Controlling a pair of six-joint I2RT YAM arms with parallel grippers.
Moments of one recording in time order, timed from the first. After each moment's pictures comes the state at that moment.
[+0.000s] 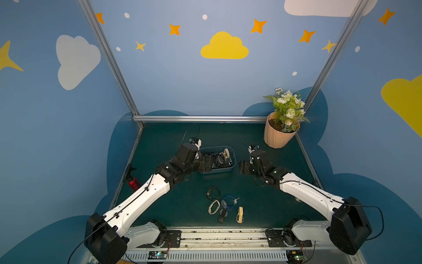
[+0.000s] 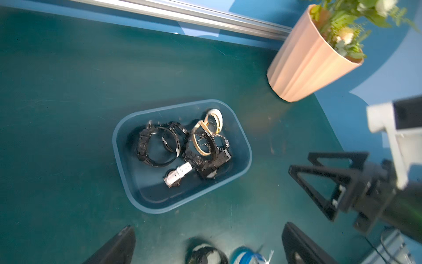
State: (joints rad) left arm -0.59 1.16 1.00 -0.48 0.00 -0.47; right arm 0.66 1.30 0.85 -0.33 0.19 0.46
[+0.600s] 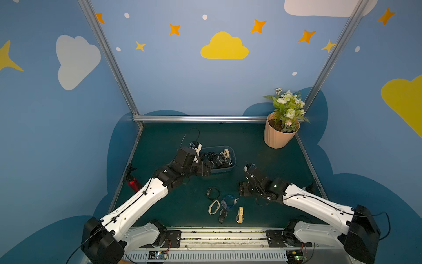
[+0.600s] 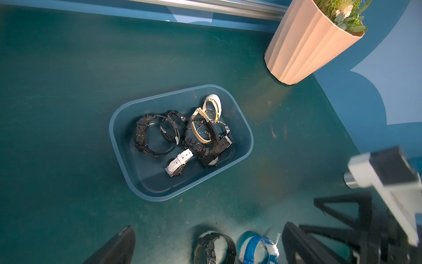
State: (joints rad) left arm -0.59 1.14 0.96 -0.49 0.02 -0.42; right arm 0.92 1.14 0.74 -0.63 0.16 0.70
